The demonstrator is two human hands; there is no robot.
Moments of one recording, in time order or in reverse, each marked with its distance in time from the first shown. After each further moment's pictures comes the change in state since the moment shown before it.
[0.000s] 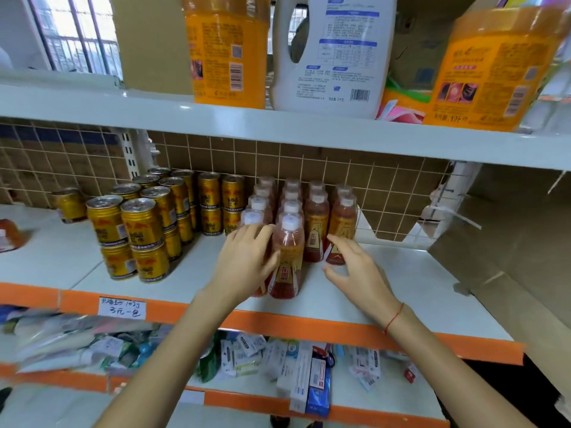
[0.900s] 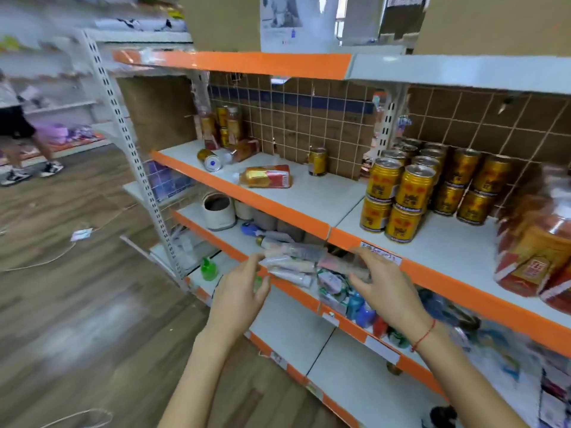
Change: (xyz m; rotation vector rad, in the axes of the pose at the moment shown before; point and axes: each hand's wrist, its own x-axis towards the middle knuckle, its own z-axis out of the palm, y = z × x) left_hand -0.350 -0.212 -0.180 0.006 0.048 -0.787; right_hand -0.059 -0.337 0.182 0.166 -0.324 -0.352
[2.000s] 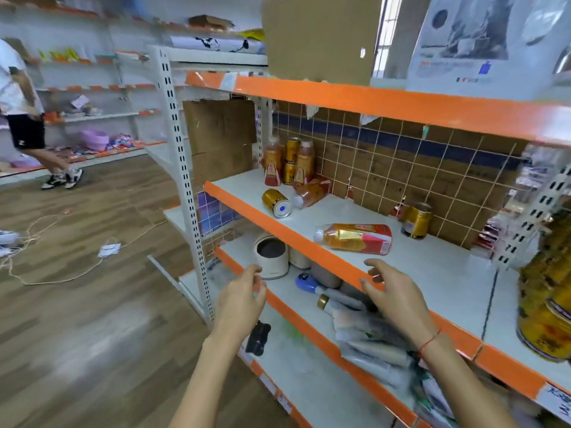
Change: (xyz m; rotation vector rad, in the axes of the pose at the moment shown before) left_hand 0.188 -0.246 -0.061 0.011 0.083 -0.273; right_hand 0.263 -0.130 0.143 0.079 0.030 0.053
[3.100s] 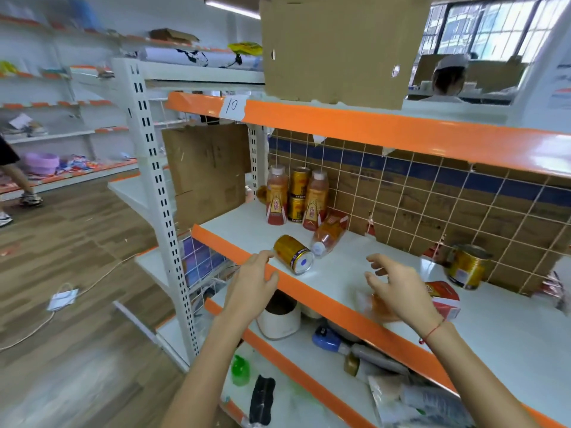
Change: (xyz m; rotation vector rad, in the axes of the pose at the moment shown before) left_hand 0.243 -0.064 0.000 -0.104 -0.113 0.207; right_hand 0.185 -0.066 0.068 -0.064 0.094 0.056
